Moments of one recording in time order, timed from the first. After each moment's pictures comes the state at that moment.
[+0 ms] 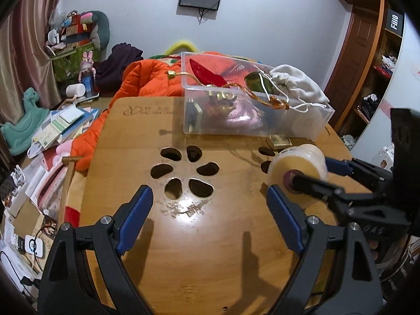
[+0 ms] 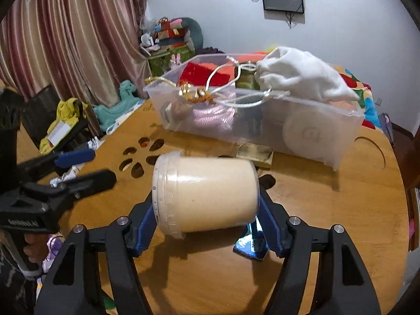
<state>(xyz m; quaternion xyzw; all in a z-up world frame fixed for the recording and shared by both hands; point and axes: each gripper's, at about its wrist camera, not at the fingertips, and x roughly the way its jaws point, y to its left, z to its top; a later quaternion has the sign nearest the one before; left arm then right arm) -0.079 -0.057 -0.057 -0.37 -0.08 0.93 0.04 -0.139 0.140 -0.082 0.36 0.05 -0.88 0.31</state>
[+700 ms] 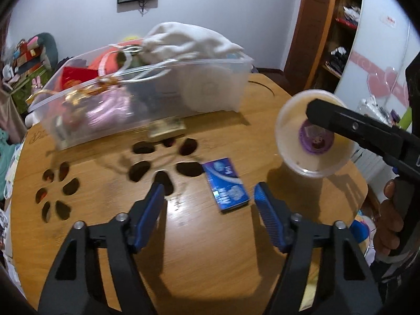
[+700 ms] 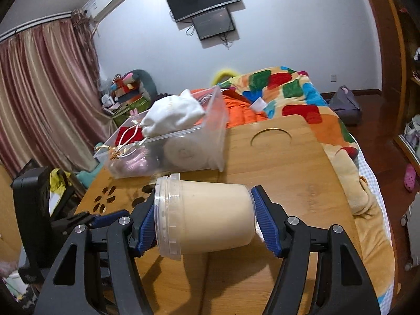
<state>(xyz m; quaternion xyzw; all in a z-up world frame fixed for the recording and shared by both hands) -0.117 0.094 -0.072 -0.40 0.02 0.91 0.13 -0.134 0.278 -0.064 0.31 -0.11 -0.92 0.21</state>
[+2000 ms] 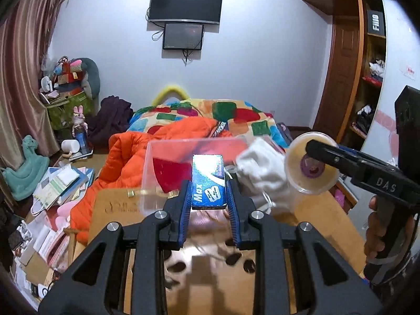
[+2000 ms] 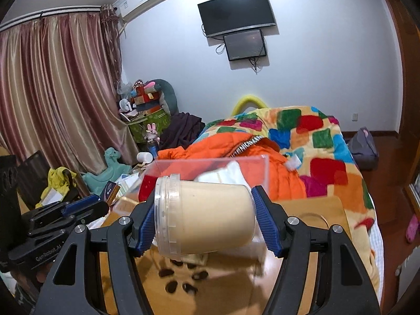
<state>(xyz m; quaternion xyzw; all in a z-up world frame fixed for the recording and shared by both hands) -0.142 -0.020 0.039 -0.26 -0.04 0.96 0.05 -0.200 0.198 0.022 0.25 -0.05 -0.93 0.26</state>
